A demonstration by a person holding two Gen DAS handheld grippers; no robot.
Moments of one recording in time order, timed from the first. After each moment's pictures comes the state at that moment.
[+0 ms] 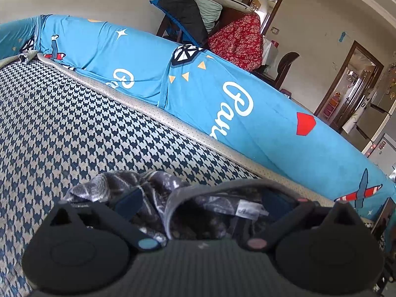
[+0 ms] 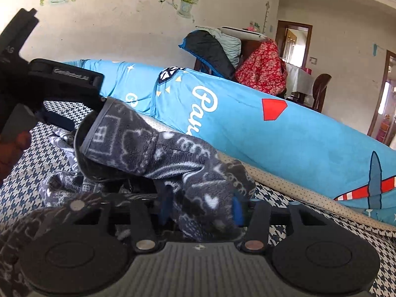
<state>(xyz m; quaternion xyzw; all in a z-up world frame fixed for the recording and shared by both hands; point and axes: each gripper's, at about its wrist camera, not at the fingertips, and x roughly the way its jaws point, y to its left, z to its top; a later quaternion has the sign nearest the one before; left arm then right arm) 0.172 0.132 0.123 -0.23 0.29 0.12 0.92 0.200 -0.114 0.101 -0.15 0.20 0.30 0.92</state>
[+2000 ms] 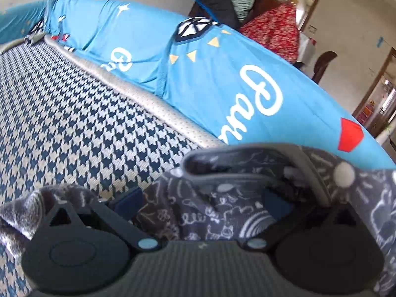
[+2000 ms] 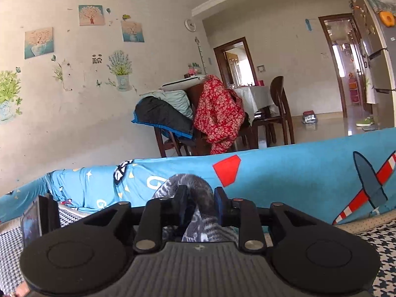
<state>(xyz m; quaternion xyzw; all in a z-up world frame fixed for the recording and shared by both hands) 0.297 0.126 0.078 -0.28 0.32 0.22 0.88 0.266 -0.162 0.164 0.08 0.14 0.24 0.96</state>
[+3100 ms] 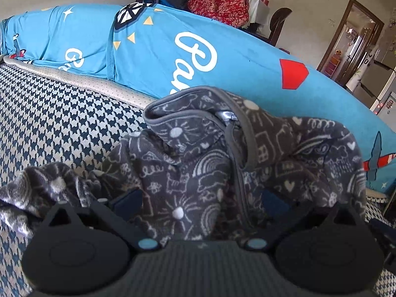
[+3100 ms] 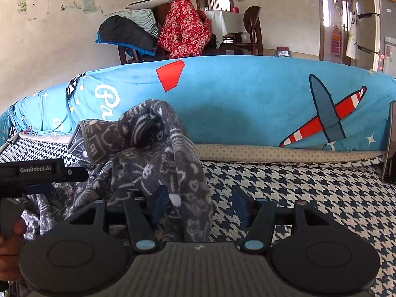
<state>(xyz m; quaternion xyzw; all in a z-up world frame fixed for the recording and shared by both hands) 0.273 0.056 0.094 -0.19 0.38 0.10 0.90 0.280 -0.205 0.121 -0.01 0.33 0.19 0.92</state>
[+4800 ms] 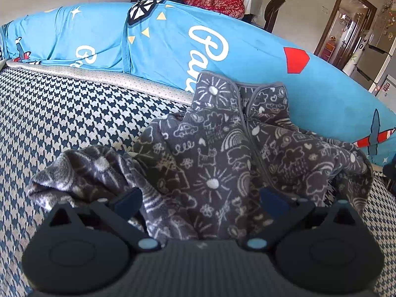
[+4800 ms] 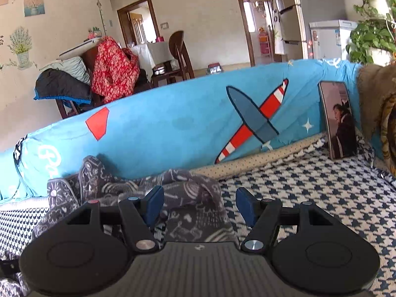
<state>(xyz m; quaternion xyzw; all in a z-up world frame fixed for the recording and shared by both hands) 0.230 0.081 0.091 -0.15 0.39 0.09 0.90 0.278 -0.241 0.121 0.09 0.30 0.03 0.95</state>
